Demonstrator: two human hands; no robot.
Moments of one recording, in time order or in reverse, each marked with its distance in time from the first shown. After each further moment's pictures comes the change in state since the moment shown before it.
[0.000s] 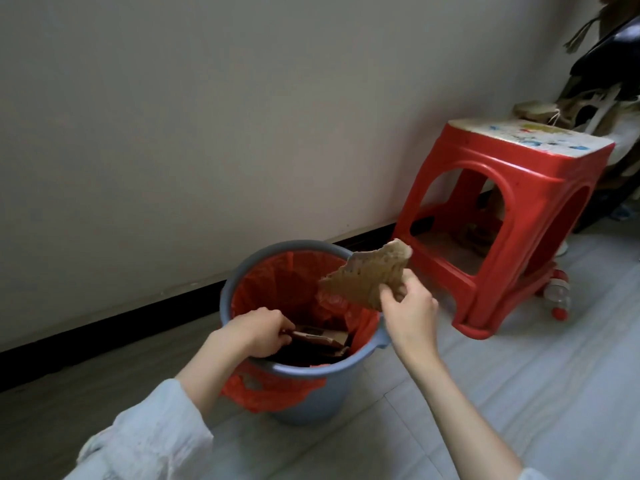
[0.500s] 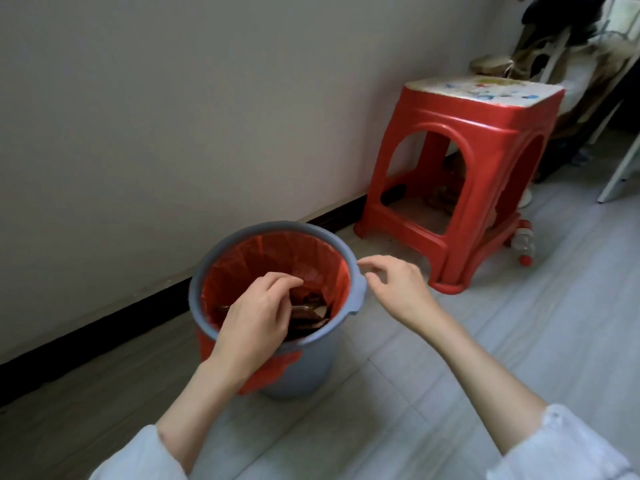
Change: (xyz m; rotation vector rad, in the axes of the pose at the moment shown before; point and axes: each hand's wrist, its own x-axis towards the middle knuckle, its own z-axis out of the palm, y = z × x) left_hand -0.033 0.041 0.017 -0.247 0.791 0.353; right_hand 0.009 0.015 -0.035 -0.264 -0.356 -0.123
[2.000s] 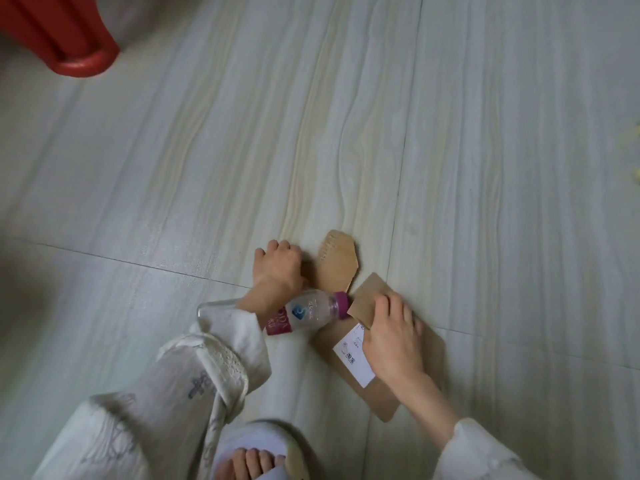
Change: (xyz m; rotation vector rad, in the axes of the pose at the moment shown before) left_hand -0.165 0.367 0.370 0.180 -1.201 0.275; right_hand -0.470 0.301 -0.043 -0.486 -0.076 1.124
